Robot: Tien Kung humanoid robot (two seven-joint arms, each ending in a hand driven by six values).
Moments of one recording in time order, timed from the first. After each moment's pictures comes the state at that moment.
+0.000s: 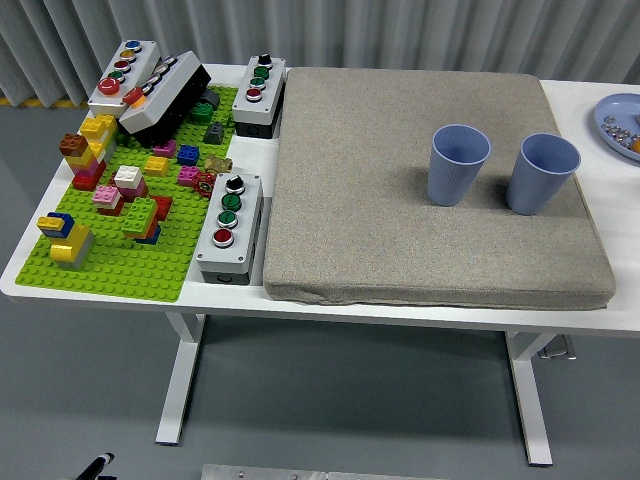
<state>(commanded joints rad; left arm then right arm) -0.12 0.12 -1.03 -0.18 0.98 -0.16 0.06 0.70 -0.32 1.37 0.97 -0.91 -0.37 0.05</state>
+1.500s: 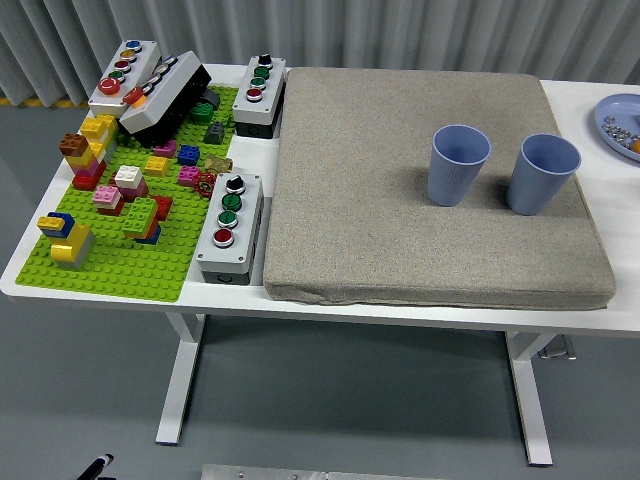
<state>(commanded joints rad) -0.12 0.12 -1.05 -0.18 0.99 -0.16 0.06 0.70 -0.31 1.37 0.97 -0.91 -0.36 0.05</state>
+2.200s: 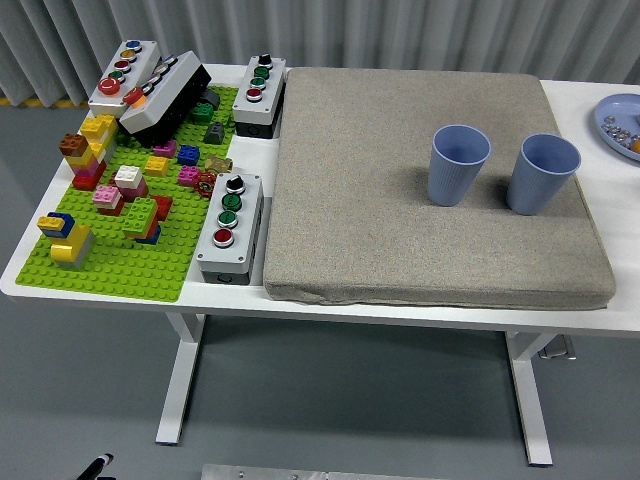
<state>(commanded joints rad) -0.12 0.12 -1.04 -0.18 0.98 -0.16 0.06 0.70 -0.31 1.37 0.97 -0.91 -0.36 0.05</state>
